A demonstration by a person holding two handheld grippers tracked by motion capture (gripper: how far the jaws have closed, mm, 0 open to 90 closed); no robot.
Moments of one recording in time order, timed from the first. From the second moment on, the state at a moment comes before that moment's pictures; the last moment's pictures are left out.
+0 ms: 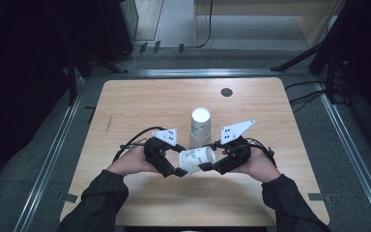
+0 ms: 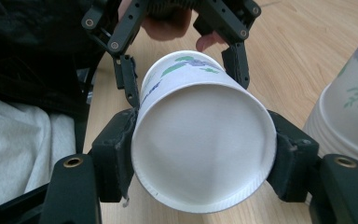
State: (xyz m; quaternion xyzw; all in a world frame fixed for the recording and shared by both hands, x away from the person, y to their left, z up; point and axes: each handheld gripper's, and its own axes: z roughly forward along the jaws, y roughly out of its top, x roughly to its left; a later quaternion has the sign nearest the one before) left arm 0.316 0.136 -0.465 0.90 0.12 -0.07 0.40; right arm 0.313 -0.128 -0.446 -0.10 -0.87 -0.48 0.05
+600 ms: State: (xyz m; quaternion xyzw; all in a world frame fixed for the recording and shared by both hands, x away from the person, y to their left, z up) left arm 0.308 0.131 -0.473 0.87 0.11 -0.06 0.48; right arm 0.316 -0.120 -0.445 -0.09 -0.86 -0.50 0.08
